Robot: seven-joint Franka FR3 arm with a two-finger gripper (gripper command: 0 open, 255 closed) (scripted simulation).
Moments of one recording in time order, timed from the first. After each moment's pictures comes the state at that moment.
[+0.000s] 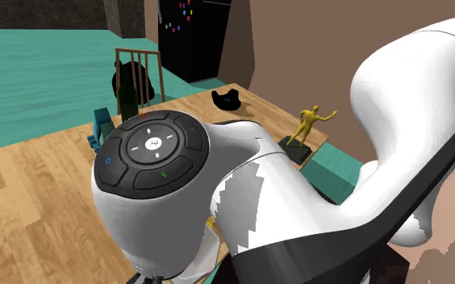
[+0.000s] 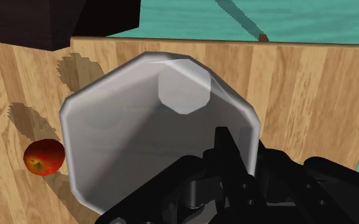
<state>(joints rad) 0.57 0.19 0.70 -1.86 -0.24 1.93 1.23</state>
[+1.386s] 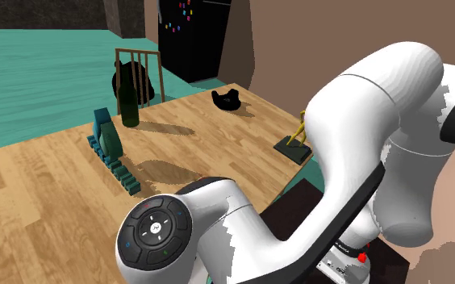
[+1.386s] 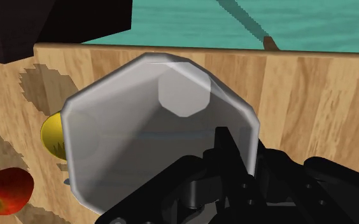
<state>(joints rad) 0.60 0.34 0.65 -1.99 -0.37 2.15 1.33</state>
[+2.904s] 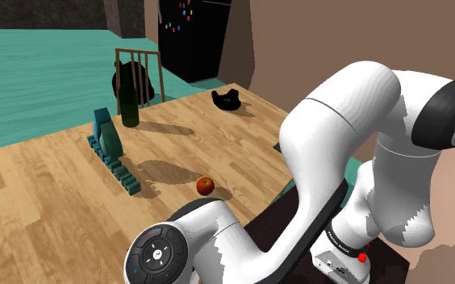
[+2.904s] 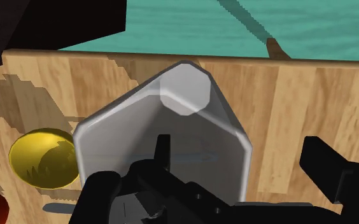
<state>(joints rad) 0.64 0.45 0.60 -2.02 -0.46 2.27 1.40</state>
